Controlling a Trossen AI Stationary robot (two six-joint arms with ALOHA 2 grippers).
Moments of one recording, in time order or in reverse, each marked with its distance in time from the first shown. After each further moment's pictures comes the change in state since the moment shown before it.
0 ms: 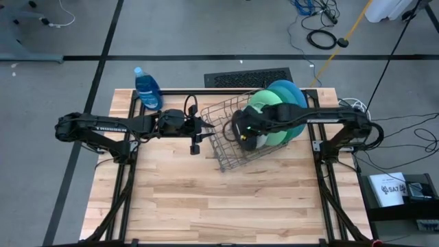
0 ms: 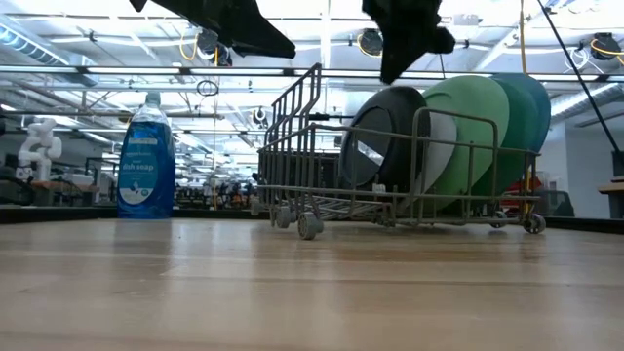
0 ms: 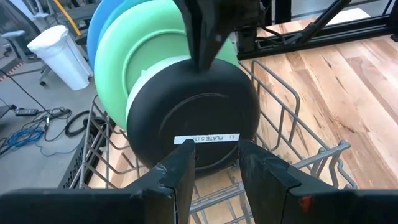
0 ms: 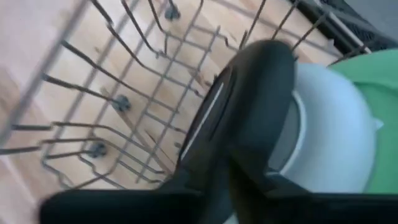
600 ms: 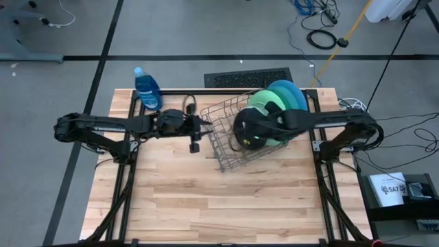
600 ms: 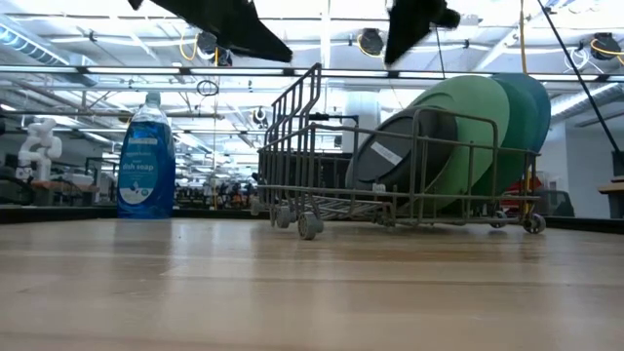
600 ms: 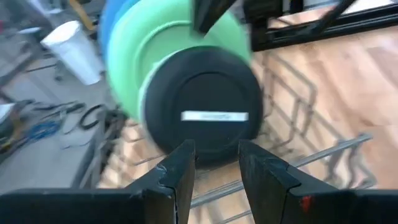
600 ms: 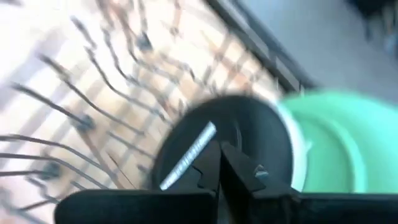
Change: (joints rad) left arm 0.000 -0.004 0.000 -0.015 -0.042 0.014; right arm 0.084 -0.004 0.000 -0.031 0.255 -0.033
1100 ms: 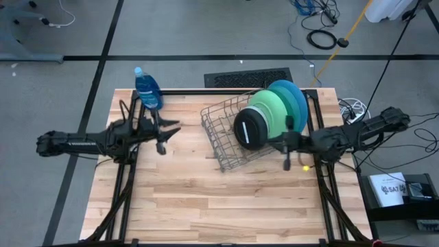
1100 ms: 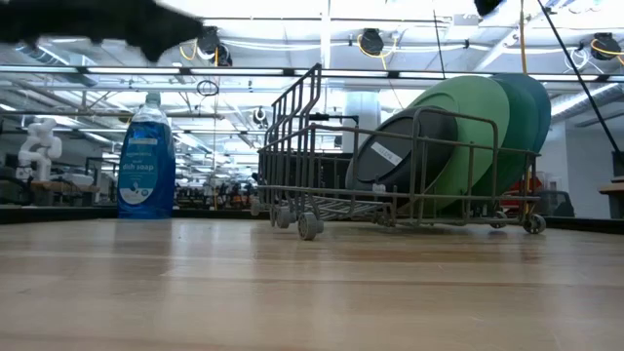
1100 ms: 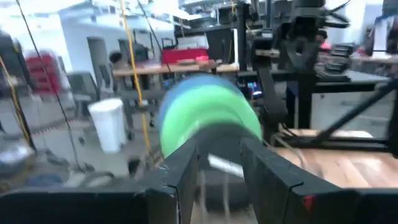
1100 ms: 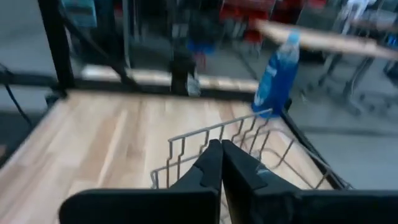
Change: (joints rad) left arm 0.015 -0.671 -0.549 0.370 -0.030 -0.144; right arm 0.273 -0.681 -0.756 0.972 -0.098 -0.608
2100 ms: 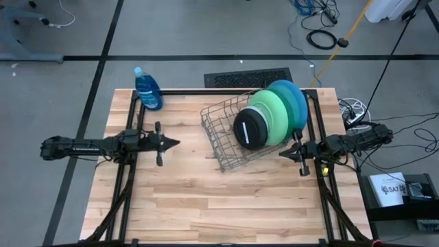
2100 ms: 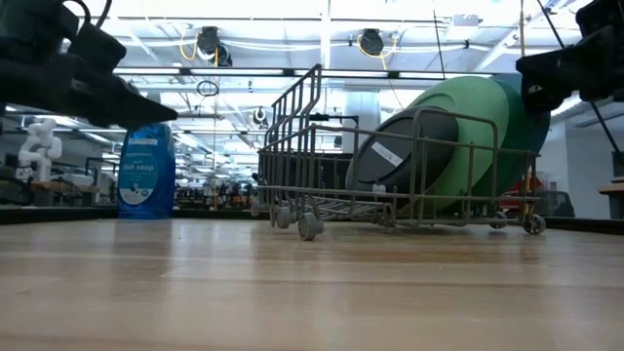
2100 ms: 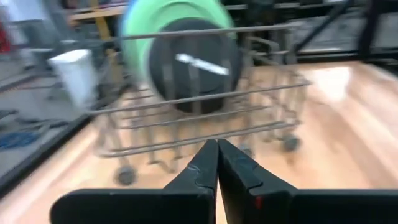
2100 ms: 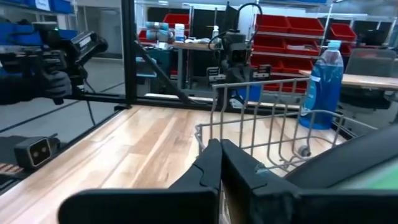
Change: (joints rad) left arm -0.015 -0.253 -0.341 -0.152 0.066 -0.008; right arm -0.019 -0.893 -0.801 0.211 -0.258 -0.047
